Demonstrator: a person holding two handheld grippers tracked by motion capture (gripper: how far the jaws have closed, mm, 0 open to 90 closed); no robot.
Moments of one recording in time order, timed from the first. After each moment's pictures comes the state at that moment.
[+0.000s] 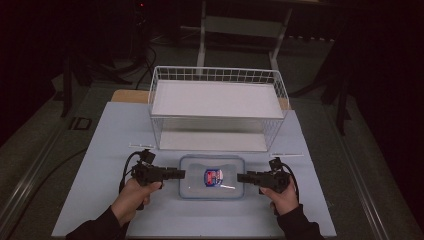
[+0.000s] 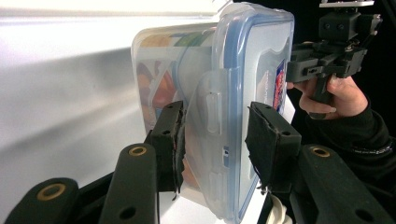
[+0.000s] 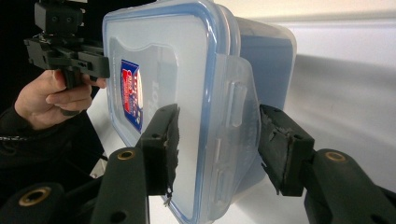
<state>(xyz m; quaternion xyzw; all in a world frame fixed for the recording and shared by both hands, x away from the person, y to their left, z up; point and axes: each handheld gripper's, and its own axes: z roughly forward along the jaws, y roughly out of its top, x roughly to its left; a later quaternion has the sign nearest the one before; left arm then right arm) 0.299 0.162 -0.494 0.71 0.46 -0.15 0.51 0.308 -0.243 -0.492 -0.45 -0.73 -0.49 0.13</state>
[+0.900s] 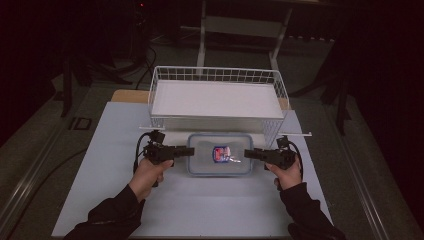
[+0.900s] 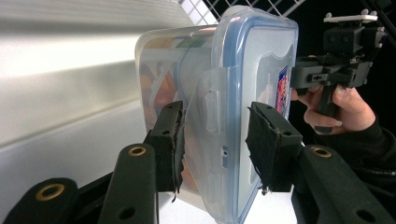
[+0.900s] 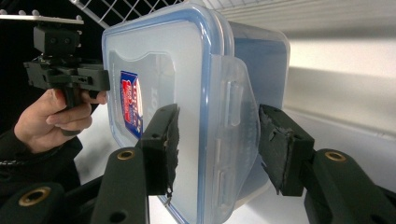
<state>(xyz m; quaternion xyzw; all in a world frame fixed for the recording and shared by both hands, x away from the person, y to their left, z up) 0.352 0.142 -0.484 0.70 0.46 -0.10 0.54 0.365 -0.261 -0.473 -0.46 -0.72 -0.52 0.09</state>
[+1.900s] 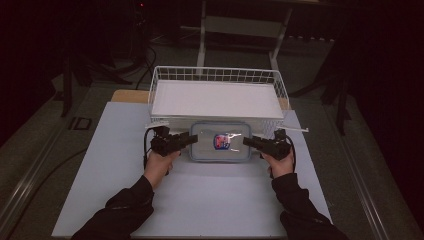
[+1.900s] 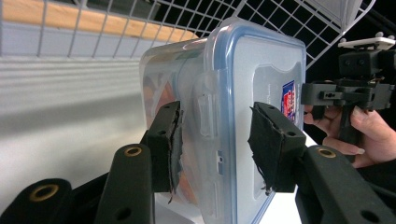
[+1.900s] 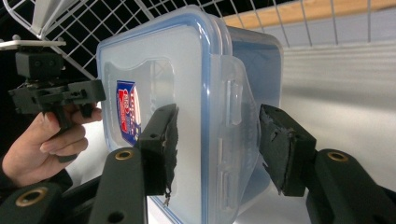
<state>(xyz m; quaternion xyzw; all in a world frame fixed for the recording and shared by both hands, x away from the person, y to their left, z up) 0.382 0.133 -0.503 0.67 0.44 0.01 0.60 0.399 -0.258 -0.489 -0.45 -0.70 -0.56 0.01</state>
